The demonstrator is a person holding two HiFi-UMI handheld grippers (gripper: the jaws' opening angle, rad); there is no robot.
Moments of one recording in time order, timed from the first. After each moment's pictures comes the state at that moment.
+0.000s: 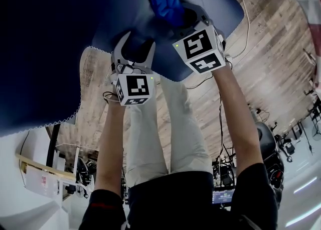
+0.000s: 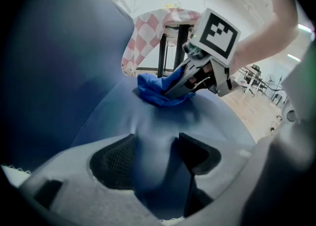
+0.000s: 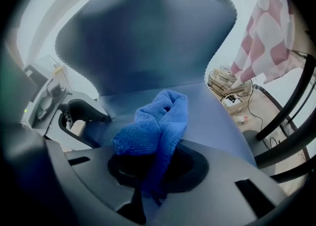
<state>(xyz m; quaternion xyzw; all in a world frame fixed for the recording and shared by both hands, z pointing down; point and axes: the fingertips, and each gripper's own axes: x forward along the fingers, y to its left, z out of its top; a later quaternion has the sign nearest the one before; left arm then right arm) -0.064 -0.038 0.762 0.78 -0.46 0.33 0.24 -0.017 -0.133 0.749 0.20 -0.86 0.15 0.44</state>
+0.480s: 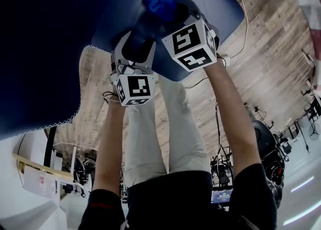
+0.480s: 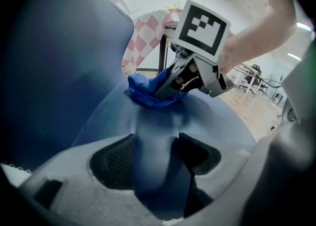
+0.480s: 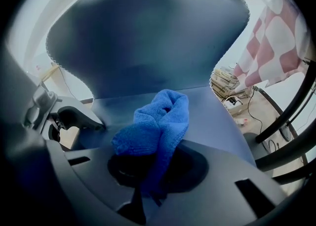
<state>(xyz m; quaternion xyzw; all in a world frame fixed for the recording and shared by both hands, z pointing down) -0.067 -0.038 0.761 0.78 -0.47 0.33 0.24 -0.047 -0.142 0.749 0.21 -0.86 0.14 0.45</state>
